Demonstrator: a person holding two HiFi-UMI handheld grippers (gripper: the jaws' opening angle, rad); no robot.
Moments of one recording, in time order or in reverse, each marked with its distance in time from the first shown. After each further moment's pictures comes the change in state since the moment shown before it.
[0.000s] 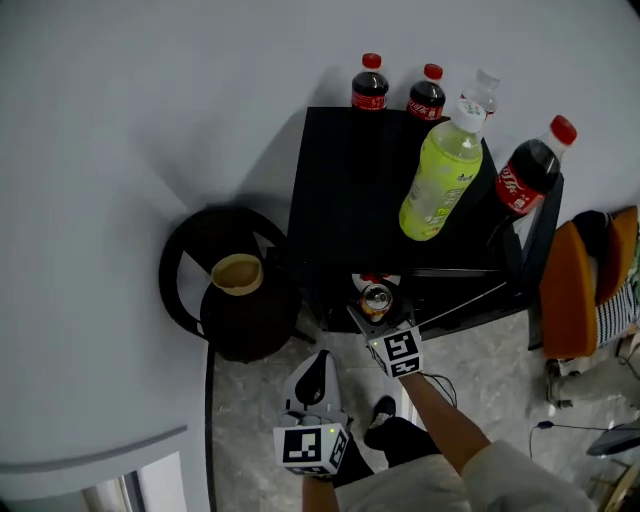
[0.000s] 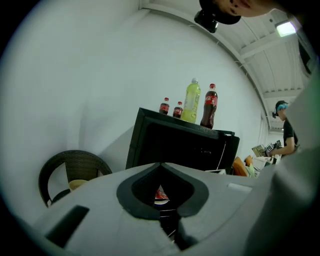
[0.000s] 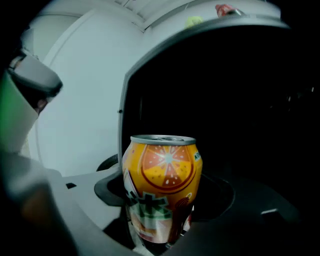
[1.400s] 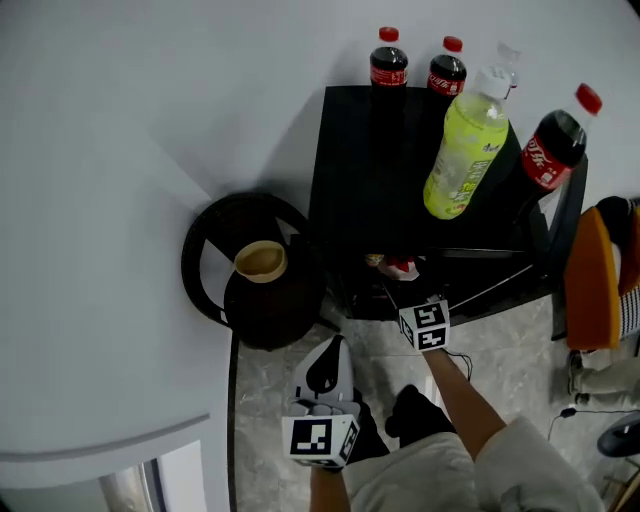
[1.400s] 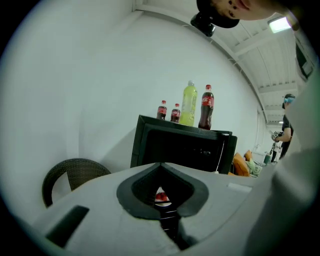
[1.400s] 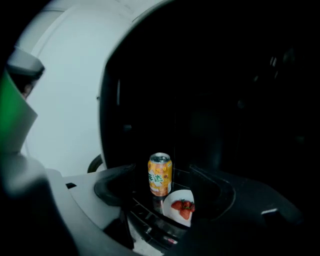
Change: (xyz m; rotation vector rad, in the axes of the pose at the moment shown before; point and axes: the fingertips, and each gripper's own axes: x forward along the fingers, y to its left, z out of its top) left arm -0.007 0.012 0.006 0.060 -0.006 -0.006; right arm 0.013 -0.034 -0.041 0.063 0.094 -0.093
